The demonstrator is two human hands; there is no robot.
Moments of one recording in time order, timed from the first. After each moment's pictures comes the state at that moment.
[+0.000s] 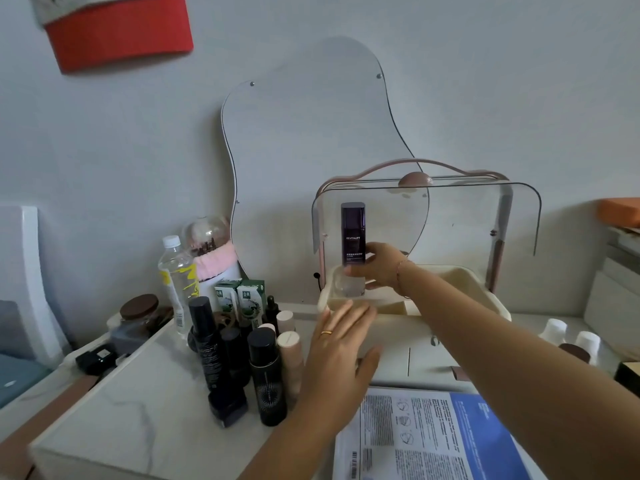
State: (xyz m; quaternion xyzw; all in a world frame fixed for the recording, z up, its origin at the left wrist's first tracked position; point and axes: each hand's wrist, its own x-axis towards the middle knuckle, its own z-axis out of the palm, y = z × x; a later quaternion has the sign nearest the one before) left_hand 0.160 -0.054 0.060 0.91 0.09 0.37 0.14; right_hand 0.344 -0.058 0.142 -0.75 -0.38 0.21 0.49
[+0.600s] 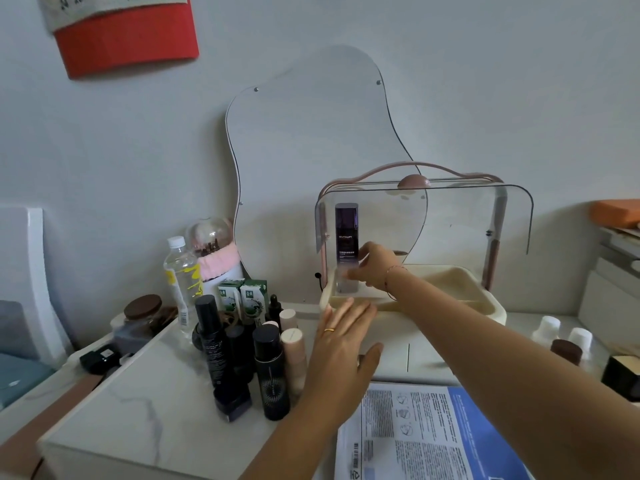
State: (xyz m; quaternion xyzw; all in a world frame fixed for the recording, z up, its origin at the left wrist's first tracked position) left_hand 0.161 -0.054 0.058 0.92 0.09 0.36 0.14; right_hand 0.346 -0.044 0.133 -0.83 -0.39 0.08 0.40
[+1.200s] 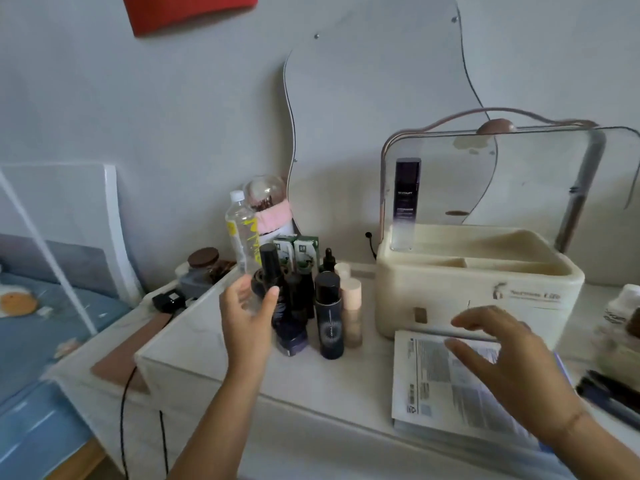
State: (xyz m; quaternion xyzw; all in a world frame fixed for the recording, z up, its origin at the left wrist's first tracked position) left_hand 0.037 0.054 0.028 0.62 0.38 0.58 0.36; right_hand 0.210 -0.214 0.062 -0.80 -0.45 -0.08 0.39
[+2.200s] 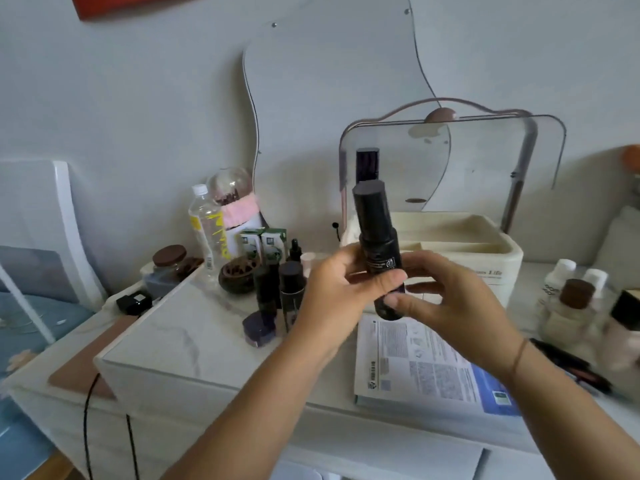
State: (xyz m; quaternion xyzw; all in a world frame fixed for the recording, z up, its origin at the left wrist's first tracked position) left_hand 0.093 -0.084 0.107 0.73 0.09 0.36 0.57; right_hand 0.197 -0.209 0.109 -0.68 -0.52 0.03 0.51
